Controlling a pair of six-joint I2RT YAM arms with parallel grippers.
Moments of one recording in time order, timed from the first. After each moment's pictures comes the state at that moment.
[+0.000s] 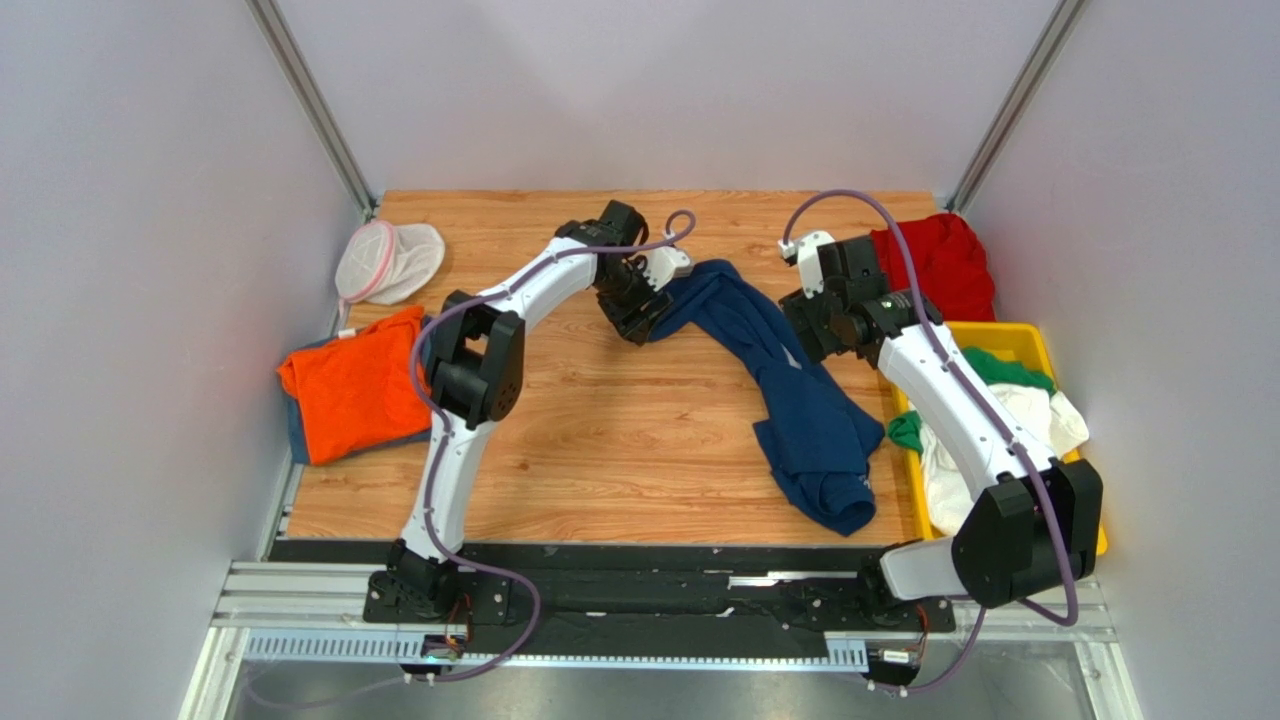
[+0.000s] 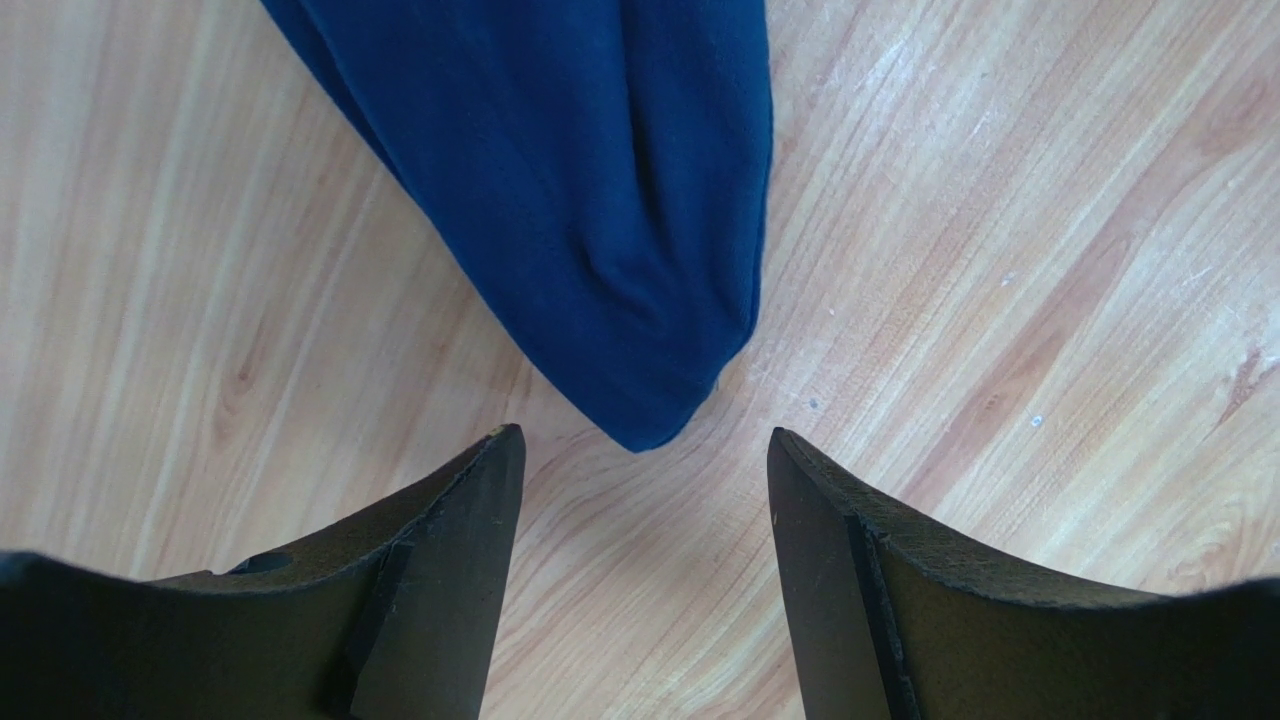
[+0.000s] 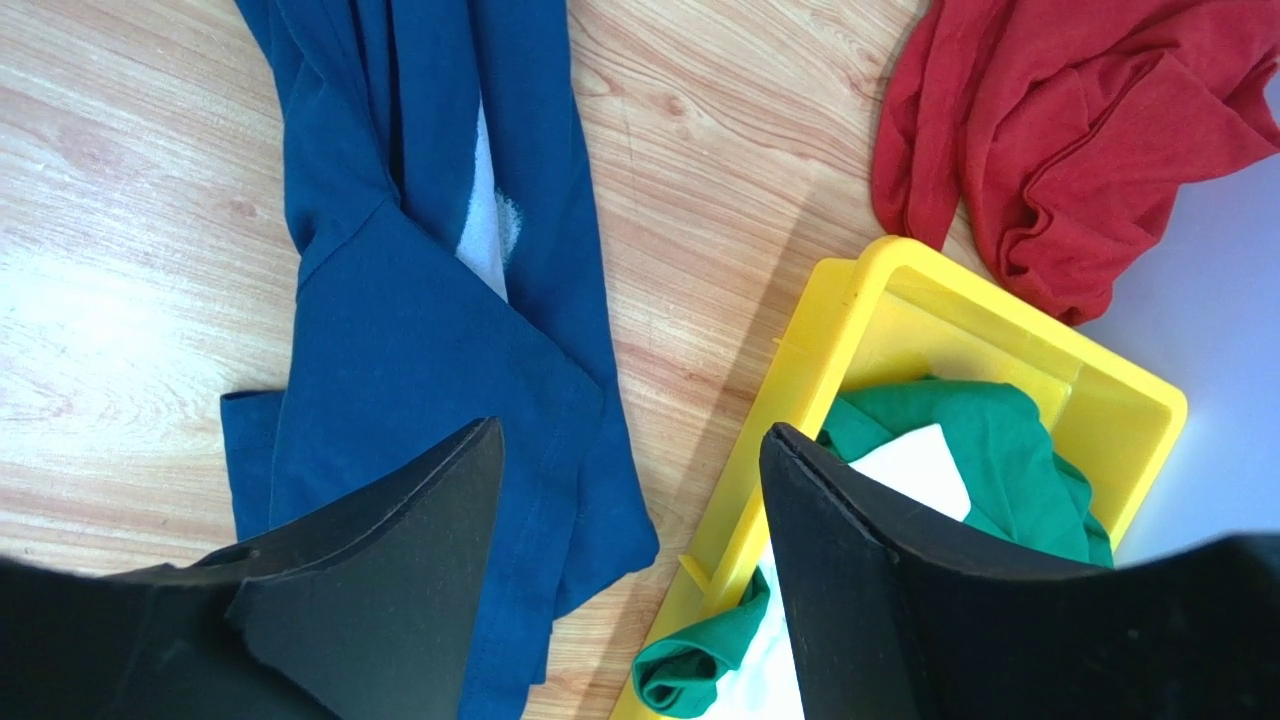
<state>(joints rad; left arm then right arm) -0.49 2.33 2.00 -0.84 0.33 0.52 0.29 1.38 1.20 -0.71 0.21 -0.28</state>
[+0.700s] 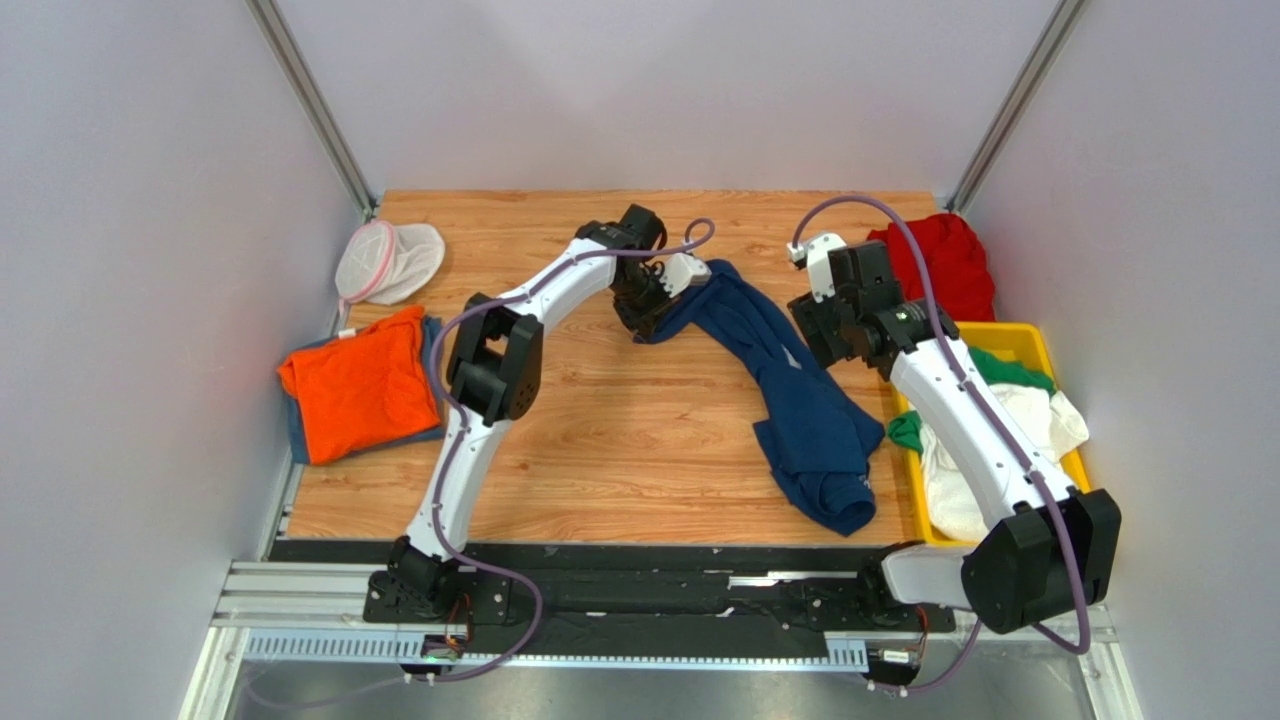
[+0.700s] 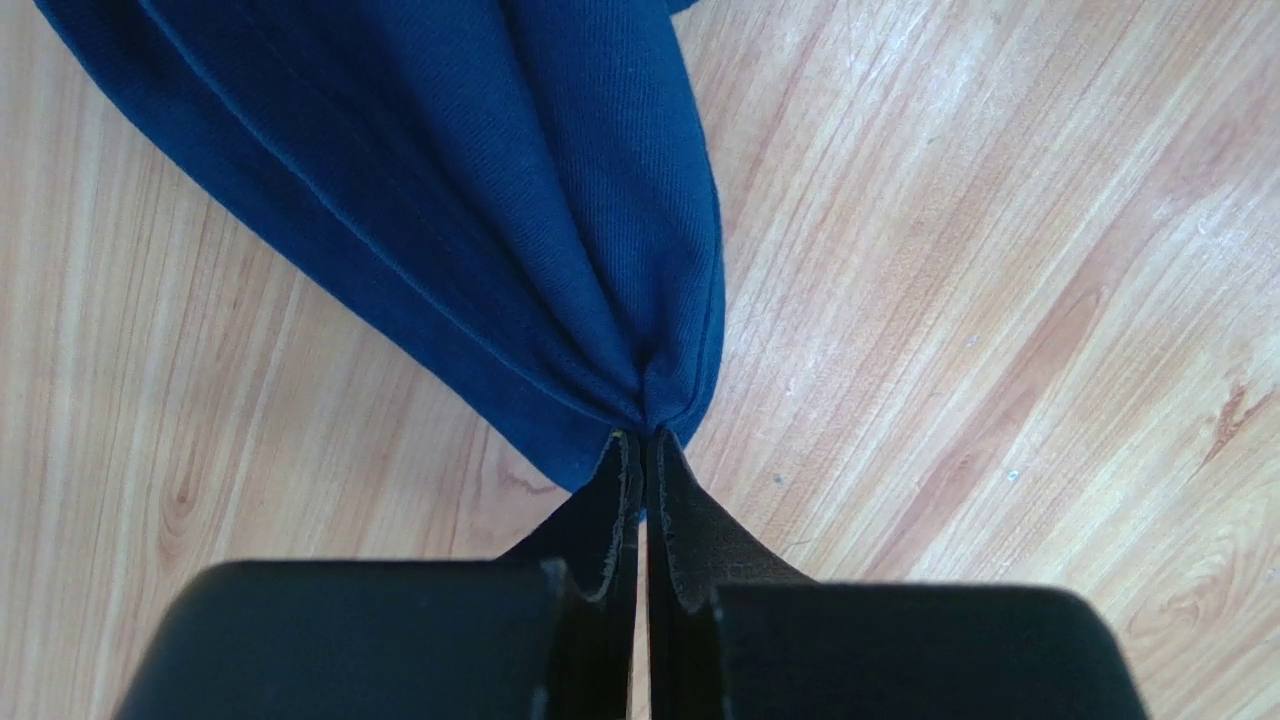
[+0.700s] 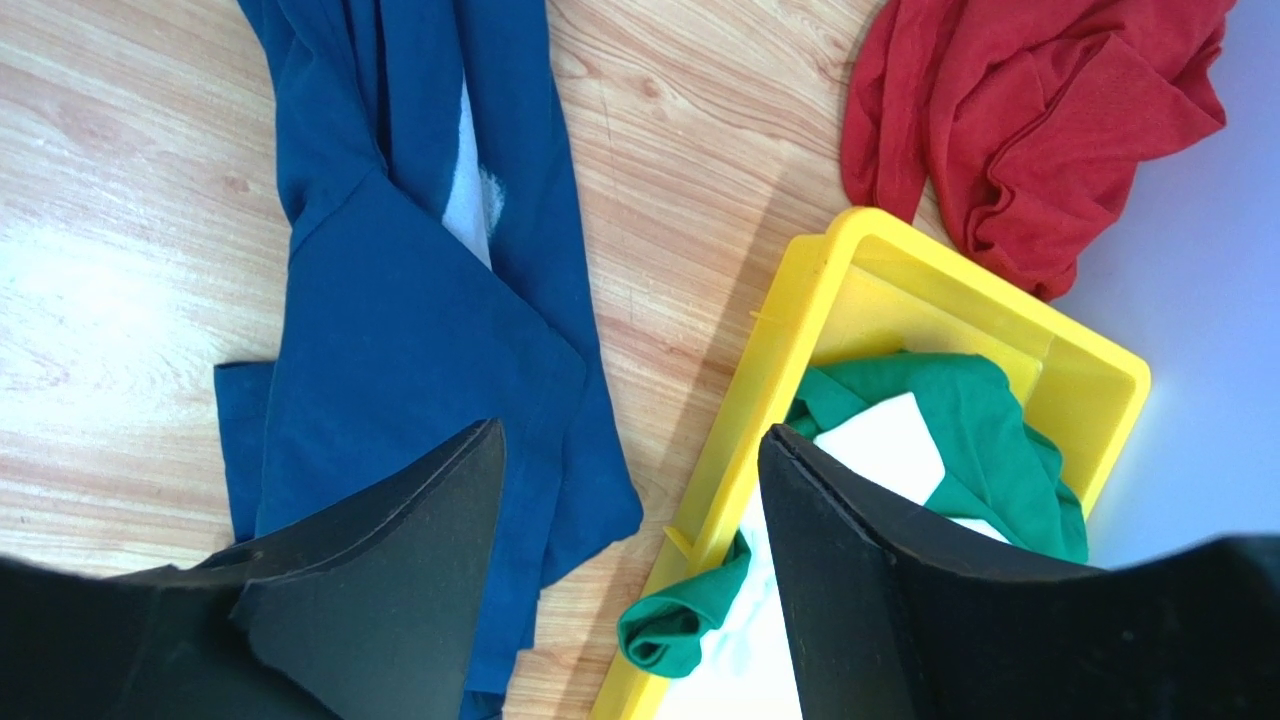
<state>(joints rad) -0.53 2.44 2.15 -0.94 0.34 0.55 0.29 1.30 1.18 -0.74 0.22 -0.28</state>
